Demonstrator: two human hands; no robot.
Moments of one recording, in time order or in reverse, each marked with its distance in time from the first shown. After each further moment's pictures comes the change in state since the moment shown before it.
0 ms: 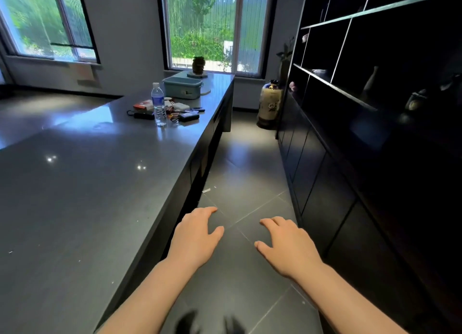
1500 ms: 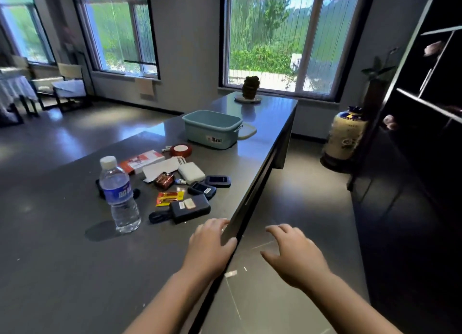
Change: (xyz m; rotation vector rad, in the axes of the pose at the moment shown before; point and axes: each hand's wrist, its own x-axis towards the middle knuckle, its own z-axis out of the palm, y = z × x) left_hand 0.736 -0.057 0.040 0.008 0.159 -0.189; right_hand 0.783 0.073 -0.051 0.096 0.008 -0.280
